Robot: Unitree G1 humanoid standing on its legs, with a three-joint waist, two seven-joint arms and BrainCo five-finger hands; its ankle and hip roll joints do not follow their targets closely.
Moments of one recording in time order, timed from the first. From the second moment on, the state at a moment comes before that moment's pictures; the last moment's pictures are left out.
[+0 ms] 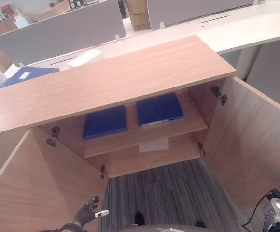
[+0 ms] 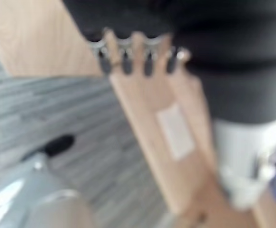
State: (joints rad) left arm 0.23 0.39 -0.35 0.86 -0.39 -0.30 -0.37; right arm -0.04 -0.52 -0.16 1.04 0.69 -0.45 -0.46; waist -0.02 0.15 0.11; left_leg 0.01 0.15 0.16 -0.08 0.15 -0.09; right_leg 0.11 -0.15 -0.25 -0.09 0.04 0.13
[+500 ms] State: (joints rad) left arm 0.26 0.37 -0.23 0.91 -0.39 -0.30 -0.39; right arm 0.08 -0.57 -0.10 0.90 0.63 -0.36 -0.04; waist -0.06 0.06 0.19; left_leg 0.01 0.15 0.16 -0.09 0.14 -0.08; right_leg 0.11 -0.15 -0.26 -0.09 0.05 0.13
